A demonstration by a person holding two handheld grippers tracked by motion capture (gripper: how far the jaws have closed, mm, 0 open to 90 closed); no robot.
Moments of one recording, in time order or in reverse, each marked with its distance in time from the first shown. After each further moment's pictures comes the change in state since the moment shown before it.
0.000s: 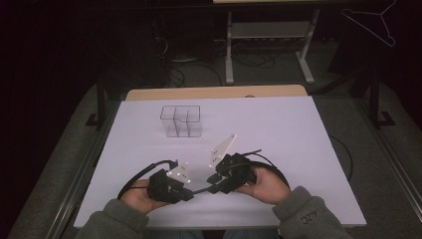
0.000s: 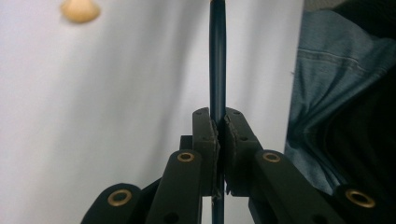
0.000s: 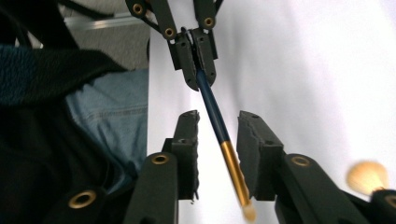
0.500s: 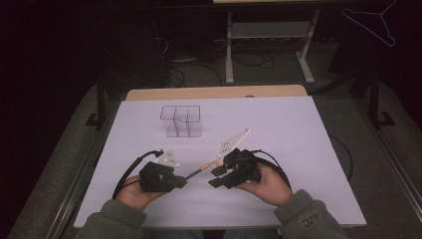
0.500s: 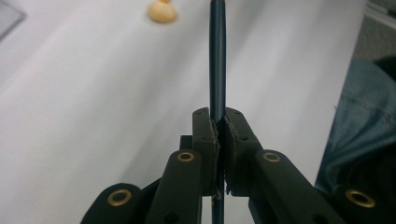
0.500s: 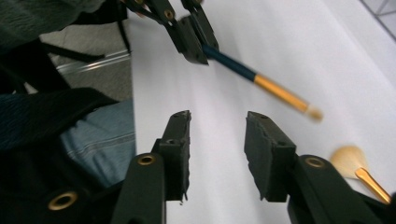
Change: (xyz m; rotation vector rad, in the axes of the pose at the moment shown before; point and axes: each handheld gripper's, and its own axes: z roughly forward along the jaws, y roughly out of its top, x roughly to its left) left arm 0.018 -0.012 -0.017 -0.131 0.119 -0.218; right arm -0.011 -0.015 -0.008 -0.106 -0.044 0.153
